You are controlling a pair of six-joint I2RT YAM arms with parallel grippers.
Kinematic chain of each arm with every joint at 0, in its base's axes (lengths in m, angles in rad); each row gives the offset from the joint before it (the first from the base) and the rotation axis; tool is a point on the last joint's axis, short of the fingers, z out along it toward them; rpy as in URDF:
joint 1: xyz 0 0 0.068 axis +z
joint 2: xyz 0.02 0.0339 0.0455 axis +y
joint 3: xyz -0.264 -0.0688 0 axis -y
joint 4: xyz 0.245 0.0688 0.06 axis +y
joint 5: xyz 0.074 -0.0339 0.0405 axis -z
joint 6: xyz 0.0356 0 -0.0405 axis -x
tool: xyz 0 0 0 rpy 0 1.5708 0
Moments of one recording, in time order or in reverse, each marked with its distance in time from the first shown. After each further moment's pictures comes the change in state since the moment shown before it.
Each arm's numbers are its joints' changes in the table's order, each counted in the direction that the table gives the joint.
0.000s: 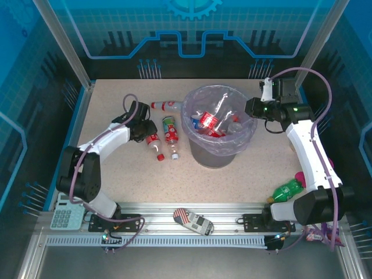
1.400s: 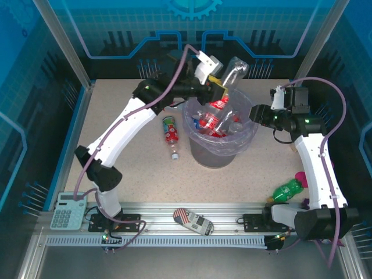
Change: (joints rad) left arm -0.430 0.285 1.081 0.194 0.488 -0.683; right arm -0.093 -0.145 -0.080 0.068 -0.056 -0.031
